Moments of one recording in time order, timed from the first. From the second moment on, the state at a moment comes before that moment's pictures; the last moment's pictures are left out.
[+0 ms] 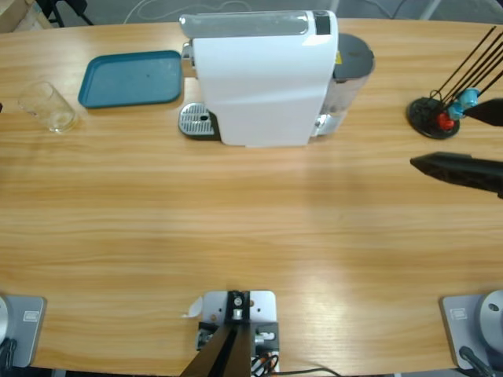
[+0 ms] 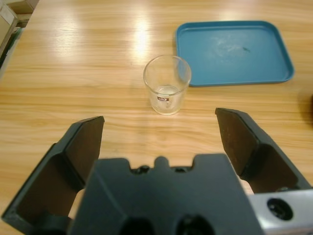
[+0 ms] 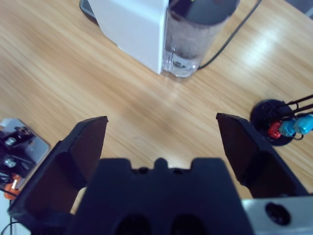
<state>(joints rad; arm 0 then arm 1) -0.37 1.07 -0.47 0.03 0.32 -0.17 0.95 1.05 -0.85 0.57 -0.26 0.21</state>
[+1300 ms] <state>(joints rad) -0.08 1.52 -0.47 -0.37 -0.03 0.19 0.95 1.20 -0.77 0.38 -0.29 0.21</state>
